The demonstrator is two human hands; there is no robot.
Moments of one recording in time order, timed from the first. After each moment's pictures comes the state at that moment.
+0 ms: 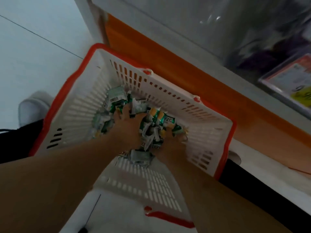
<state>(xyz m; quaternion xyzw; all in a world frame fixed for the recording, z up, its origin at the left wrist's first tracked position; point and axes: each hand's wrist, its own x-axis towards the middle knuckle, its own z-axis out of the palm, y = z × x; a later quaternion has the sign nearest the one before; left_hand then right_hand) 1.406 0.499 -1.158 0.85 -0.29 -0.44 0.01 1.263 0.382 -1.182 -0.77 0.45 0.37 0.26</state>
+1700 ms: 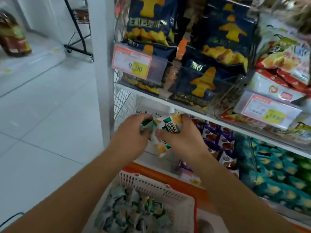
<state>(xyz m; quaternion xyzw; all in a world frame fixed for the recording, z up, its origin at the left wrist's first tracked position) 1.529 0.433 -0.766 0.83 -0.33 -0.14 0.42 1.416 0.309 -0.714 -0.81 0.38 -0.07 0.44</state>
